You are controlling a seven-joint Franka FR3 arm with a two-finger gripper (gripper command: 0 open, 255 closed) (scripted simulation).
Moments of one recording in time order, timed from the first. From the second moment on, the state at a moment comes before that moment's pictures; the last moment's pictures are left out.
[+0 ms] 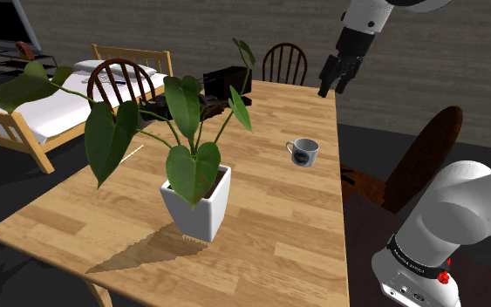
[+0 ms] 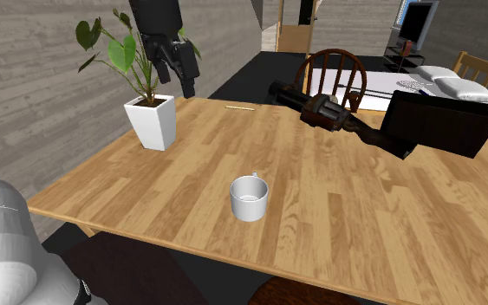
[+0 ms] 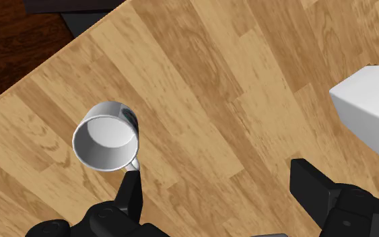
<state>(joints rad) 0.00 -0.74 -0.02 -2.26 0.08 1.68 0.00</state>
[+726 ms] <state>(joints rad) -0.05 -0.60 -0.10 -2.41 0.03 1.91 -0.07</state>
